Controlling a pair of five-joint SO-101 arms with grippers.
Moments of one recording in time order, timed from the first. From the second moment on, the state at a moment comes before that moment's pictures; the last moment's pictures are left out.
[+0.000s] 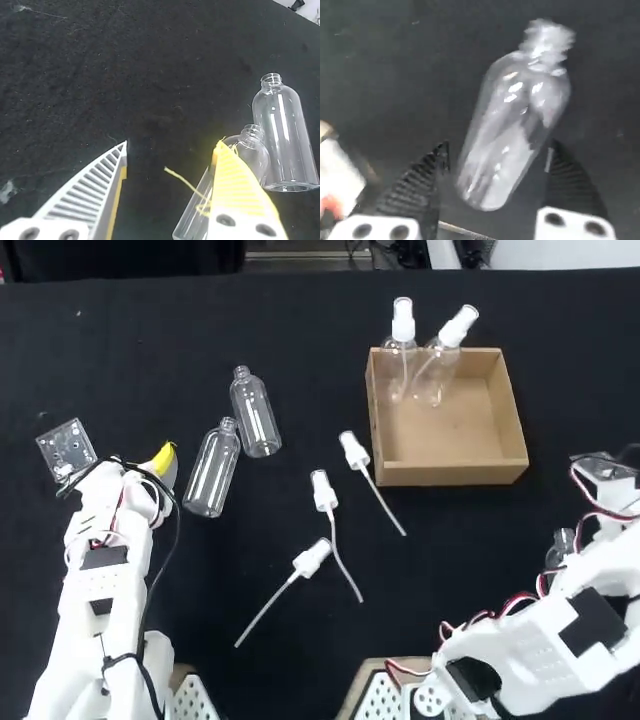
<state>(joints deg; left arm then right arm) -15.7 -44.9 78.8 6.1 16.7 57.6 8.9 10.9 88.0 71.8</state>
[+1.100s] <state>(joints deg) -15.7 -44.9 78.8 6.1 16.7 52.5 19.0 7.5 79.1 49.5</state>
